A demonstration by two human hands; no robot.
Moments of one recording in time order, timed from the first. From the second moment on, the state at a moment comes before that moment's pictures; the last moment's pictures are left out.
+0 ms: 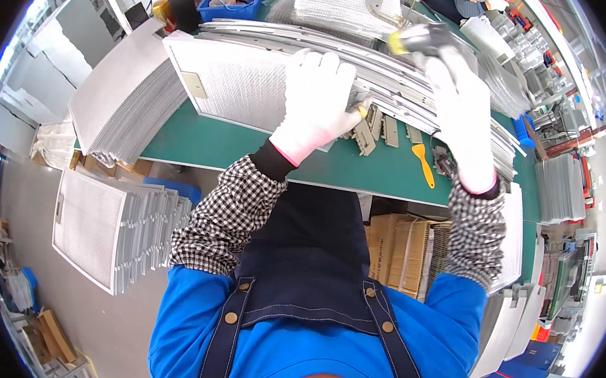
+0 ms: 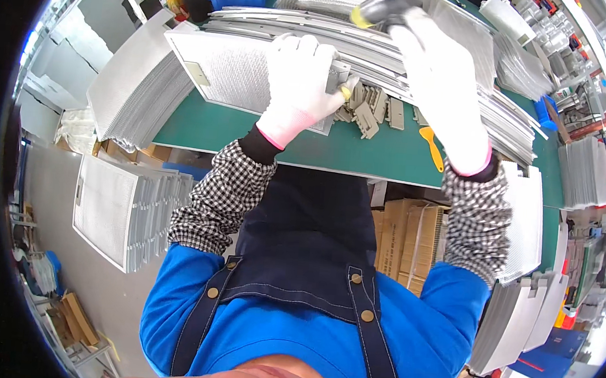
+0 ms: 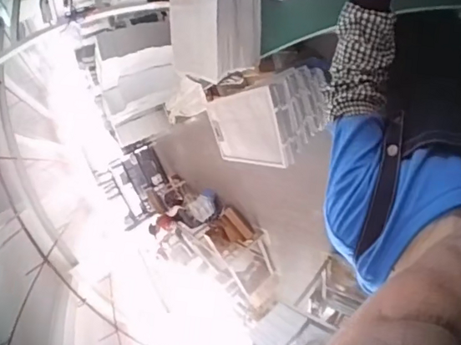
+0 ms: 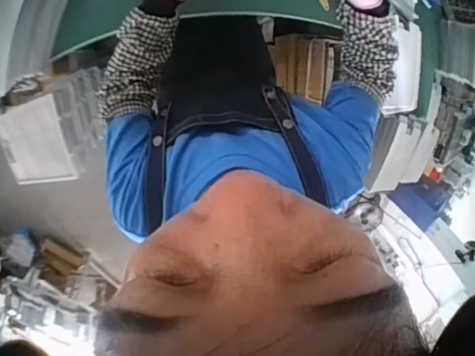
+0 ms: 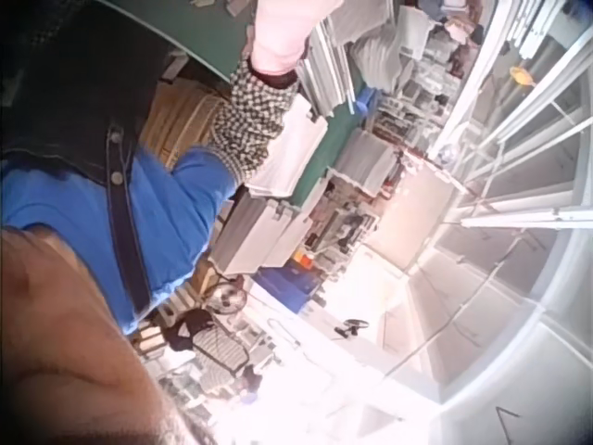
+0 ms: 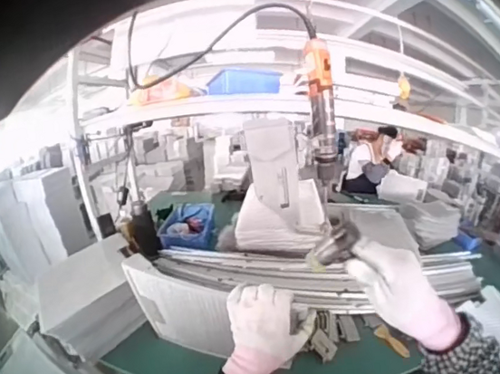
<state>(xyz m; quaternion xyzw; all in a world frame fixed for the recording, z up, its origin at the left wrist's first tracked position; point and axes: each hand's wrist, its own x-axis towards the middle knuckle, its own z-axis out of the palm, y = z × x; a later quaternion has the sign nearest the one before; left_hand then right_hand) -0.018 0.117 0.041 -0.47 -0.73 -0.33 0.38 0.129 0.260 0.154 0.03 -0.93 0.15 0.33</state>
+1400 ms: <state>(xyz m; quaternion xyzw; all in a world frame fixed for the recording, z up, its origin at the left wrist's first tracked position) -0.006 0.110 0.033 -0.49 -0.69 -0.34 0.41 0.181 0.336 -0.051 -0.27 -0.87 0.25 0.34</state>
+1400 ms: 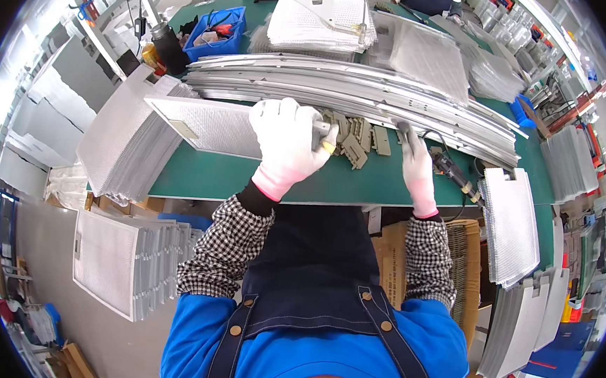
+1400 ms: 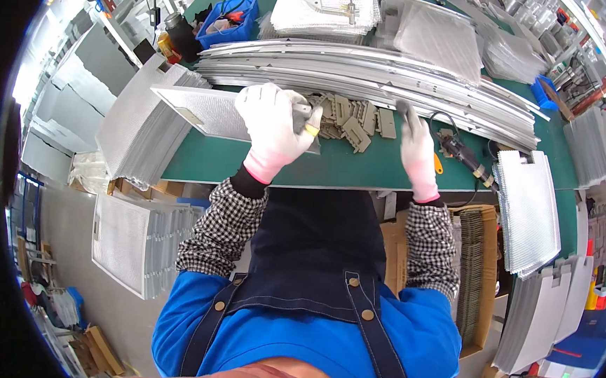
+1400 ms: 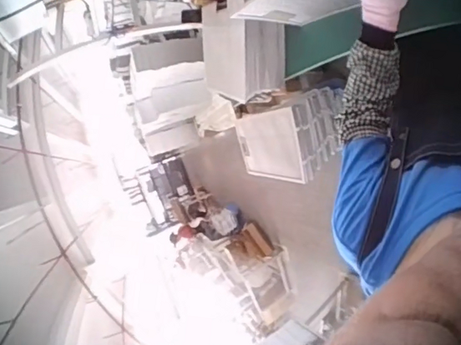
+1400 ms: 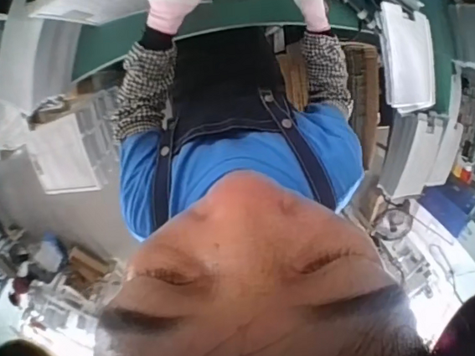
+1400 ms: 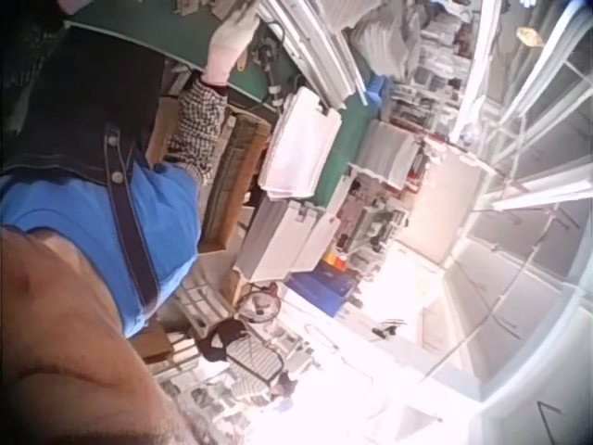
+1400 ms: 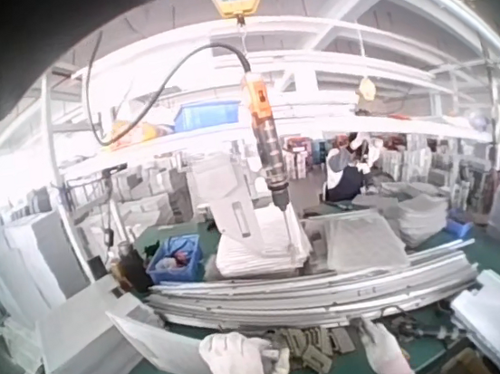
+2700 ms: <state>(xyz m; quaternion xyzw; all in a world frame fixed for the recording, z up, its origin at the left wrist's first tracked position) 0.005 0.125 0.034 -0.45 -0.70 -0.45 0.32 0.041 0.253 0.257 0.23 -0.79 0.22 0.51</state>
